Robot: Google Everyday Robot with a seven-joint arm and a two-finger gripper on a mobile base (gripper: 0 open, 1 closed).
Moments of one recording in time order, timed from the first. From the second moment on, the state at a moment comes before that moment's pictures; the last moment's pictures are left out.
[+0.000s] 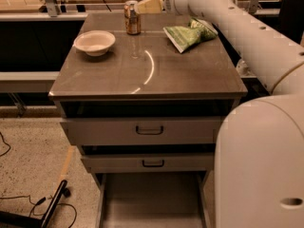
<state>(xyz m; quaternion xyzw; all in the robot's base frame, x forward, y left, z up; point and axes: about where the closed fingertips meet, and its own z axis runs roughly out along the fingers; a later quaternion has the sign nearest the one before) 0.886 -0.034 1.003 -0.27 0.72 0.10 0.63</state>
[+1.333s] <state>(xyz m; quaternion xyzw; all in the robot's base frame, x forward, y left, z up) 0.958 0.059 0.967 -0.26 0.71 0.13 0.64</state>
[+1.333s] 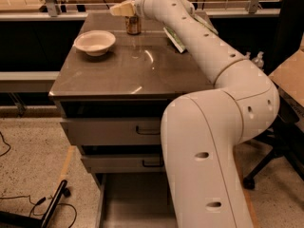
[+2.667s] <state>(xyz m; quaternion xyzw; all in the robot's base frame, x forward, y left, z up) 0.992 0.093 0.914 -0.23 0.72 0.17 0.63</state>
